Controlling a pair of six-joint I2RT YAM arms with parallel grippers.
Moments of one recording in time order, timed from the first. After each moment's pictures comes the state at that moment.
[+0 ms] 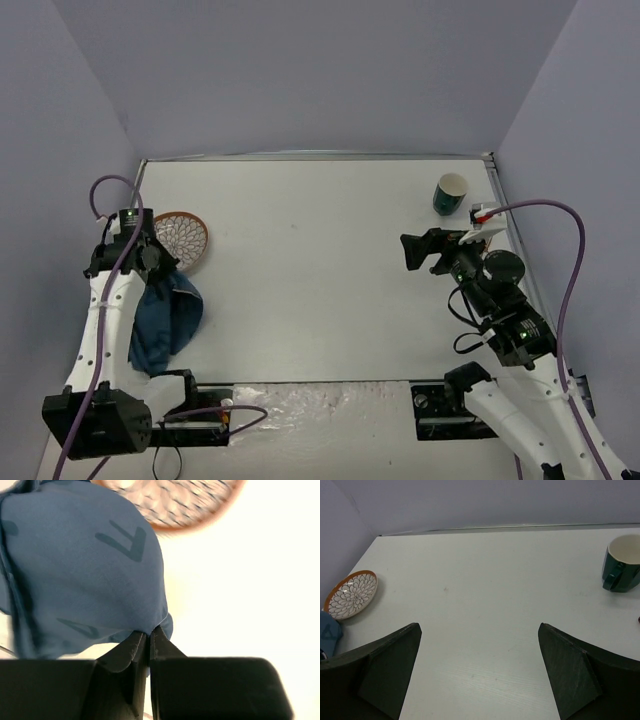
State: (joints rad) left arm 0.09 1.09 1.09 -0.99 -0.17 -0.61; right arm 0.39 0.61 0.80 -0.30 0.05 0.29
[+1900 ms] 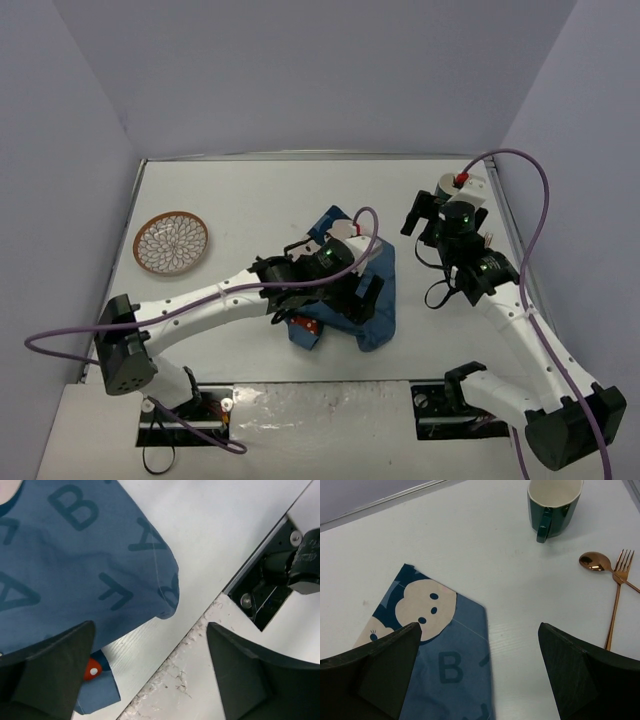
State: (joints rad) left arm -1.07 1.47 1.29 -0.55 0.05 -0.41; right arm 0.35 1.05 0.96 -0.39 0.36 0.44
